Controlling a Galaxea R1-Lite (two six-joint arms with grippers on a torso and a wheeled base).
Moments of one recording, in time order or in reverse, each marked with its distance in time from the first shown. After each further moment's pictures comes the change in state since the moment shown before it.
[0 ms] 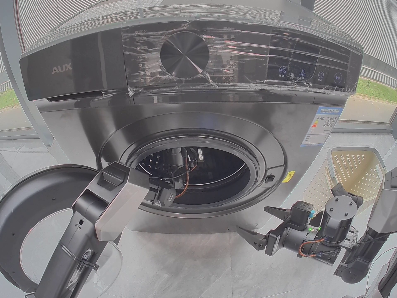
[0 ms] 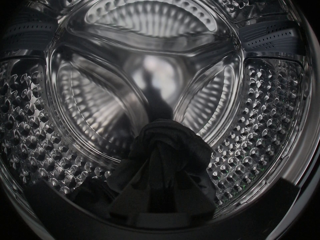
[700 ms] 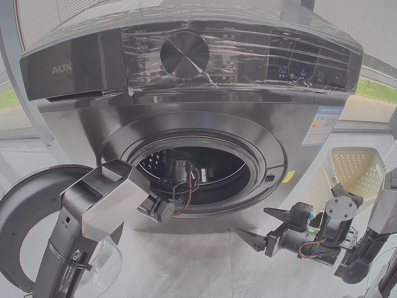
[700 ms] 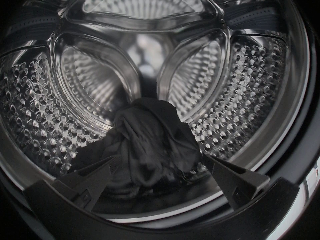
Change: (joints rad) left arm -0.057 -0.146 0.374 -0.025 -0.001 -0.020; right arm 0.005 0.000 0.005 0.000 0.000 0.000
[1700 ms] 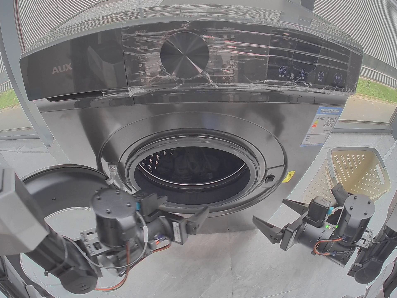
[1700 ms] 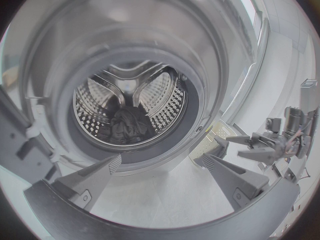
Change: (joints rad) left arm -0.239 -0.751 1.113 -0.309 -0.005 -0.078; right arm -0.012 -0.116 0.064 0.002 -0.118 -0.019
